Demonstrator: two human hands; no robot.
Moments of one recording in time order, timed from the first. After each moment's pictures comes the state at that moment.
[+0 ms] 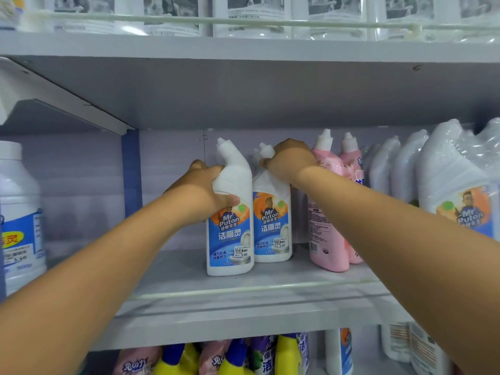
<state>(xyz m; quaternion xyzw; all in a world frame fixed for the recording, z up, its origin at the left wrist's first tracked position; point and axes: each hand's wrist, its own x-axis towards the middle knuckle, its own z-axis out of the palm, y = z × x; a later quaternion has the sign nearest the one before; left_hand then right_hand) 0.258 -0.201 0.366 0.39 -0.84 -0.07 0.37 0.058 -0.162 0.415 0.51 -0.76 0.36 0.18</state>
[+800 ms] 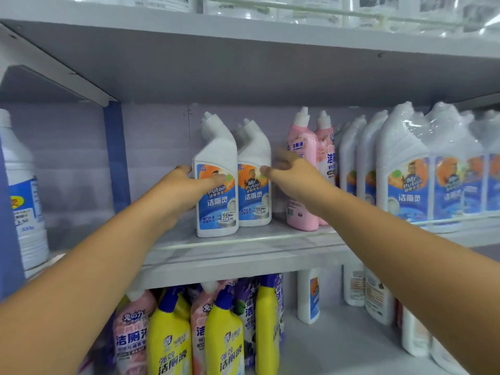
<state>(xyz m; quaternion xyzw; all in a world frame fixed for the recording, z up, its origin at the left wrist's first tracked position) 0.275 -0.161 0.320 0.33 -0.71 -0.43 0.45 0.074 -0.065 0.327 0.53 -0.65 0.55 -0.05</state>
